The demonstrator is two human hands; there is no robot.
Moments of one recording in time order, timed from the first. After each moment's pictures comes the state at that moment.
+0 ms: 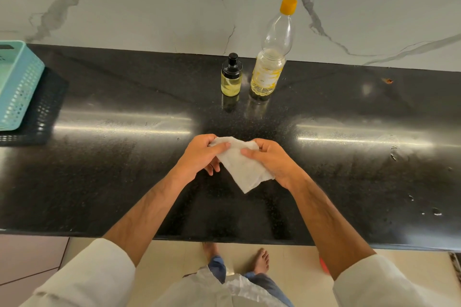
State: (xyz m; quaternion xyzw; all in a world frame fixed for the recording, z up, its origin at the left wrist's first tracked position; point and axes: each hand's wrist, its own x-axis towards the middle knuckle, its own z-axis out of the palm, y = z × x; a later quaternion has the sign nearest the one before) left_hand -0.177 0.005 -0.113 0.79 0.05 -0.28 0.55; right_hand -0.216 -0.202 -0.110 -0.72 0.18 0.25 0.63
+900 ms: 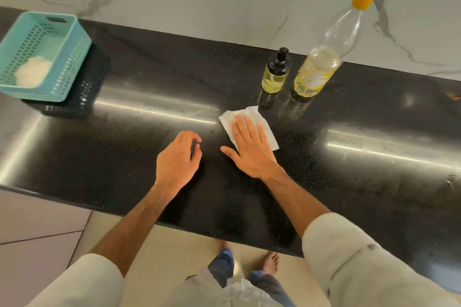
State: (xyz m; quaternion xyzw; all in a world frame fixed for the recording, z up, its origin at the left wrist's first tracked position) left_hand -0.207 0.121 -0.145 0.97 -0.01 0.02 0.23; right_hand -0.166 -0.098 -0.187 -0.97 -0.18 0.15 0.08
